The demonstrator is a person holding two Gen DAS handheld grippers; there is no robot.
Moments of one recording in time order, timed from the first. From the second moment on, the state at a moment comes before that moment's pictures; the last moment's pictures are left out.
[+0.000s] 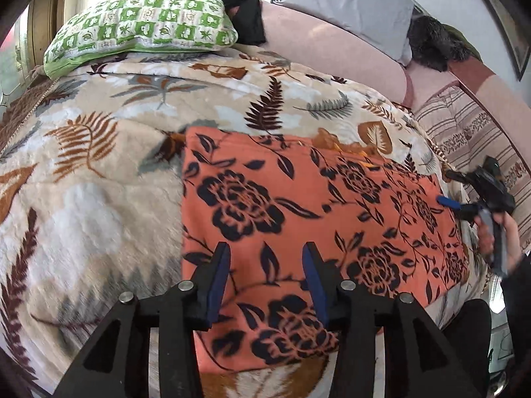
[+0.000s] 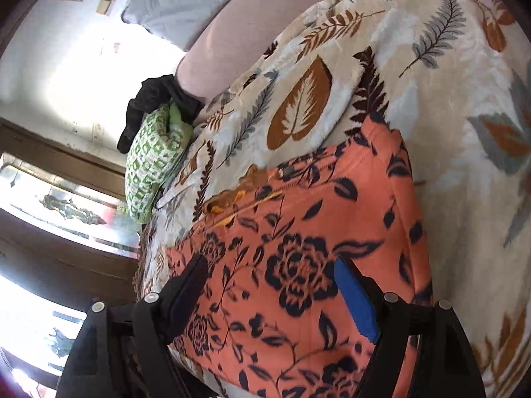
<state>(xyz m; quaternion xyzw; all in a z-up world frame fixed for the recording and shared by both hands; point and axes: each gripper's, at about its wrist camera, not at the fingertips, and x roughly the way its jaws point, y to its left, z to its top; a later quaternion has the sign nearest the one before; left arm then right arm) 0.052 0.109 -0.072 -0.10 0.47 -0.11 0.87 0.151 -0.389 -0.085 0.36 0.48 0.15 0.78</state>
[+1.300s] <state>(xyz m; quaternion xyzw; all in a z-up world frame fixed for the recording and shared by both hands) 0.017 0.113 -0.074 -0.11 0.45 -0.03 0.89 -0.034 -0.393 -0.070 0.41 0.39 0.08 0.82</state>
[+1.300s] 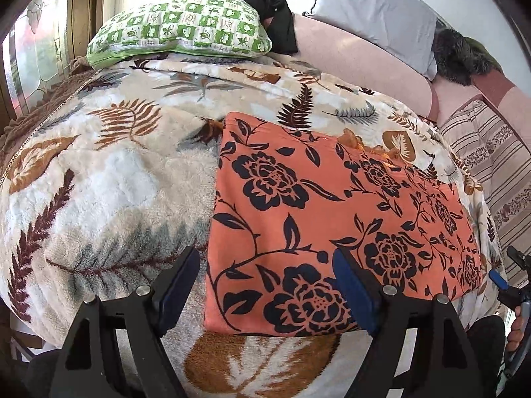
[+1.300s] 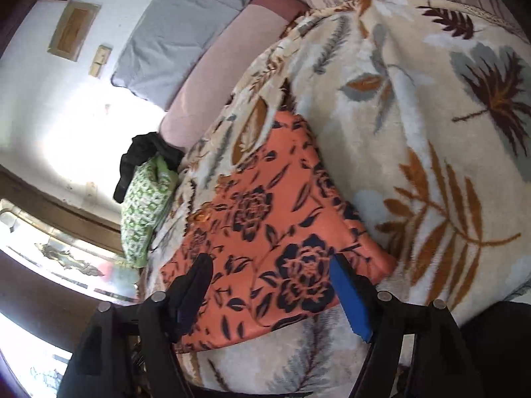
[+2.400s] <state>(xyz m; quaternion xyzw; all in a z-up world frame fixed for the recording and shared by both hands) 0.013 0.119 -0.077 -0.06 0.49 0.06 0.87 0.044 -0.423 -0.111 0.51 0.40 0.05 0.76</state>
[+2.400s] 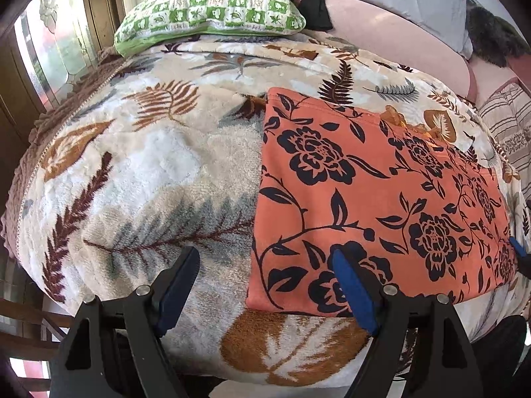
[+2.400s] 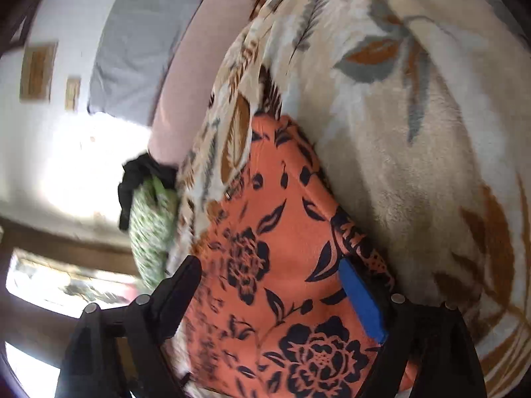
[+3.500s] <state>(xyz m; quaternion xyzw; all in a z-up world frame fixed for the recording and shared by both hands) 0.032 0.061 -0.072 -0.01 0.47 0.00 0.88 -0.048 -0.395 -0.124 0.53 0.42 0.08 0.74</state>
